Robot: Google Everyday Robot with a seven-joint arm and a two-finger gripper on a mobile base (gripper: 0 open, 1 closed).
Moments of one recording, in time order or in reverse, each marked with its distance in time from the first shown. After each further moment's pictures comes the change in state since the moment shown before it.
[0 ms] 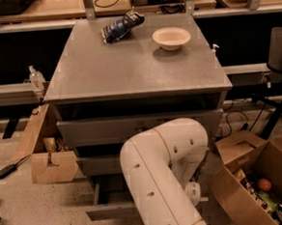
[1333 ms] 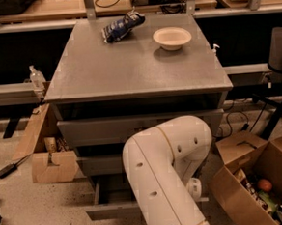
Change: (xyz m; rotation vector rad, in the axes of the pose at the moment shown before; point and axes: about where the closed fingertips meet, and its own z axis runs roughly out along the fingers) arm 0.004 -0.027 -0.012 0.060 -0.005 -0.054
